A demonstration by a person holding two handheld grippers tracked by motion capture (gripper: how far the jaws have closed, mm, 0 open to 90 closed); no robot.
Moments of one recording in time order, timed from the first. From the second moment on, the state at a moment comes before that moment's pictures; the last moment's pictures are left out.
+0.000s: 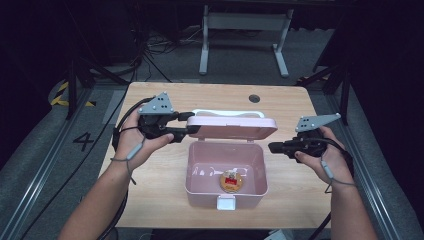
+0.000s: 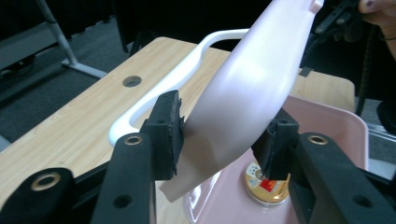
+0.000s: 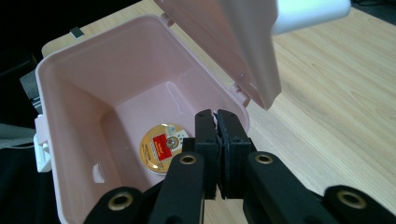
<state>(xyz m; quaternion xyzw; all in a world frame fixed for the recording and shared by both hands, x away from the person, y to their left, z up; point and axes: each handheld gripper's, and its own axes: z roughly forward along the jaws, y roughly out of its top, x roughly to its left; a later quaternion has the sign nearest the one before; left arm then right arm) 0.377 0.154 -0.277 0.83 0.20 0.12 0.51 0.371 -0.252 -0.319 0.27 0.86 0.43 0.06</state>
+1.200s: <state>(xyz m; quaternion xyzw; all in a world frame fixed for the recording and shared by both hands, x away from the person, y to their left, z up) 0.367 0.224 -0.314 0.84 0.27 0.08 0.46 0.364 -0.252 -0.315 0.26 0.86 0.44 0.06</state>
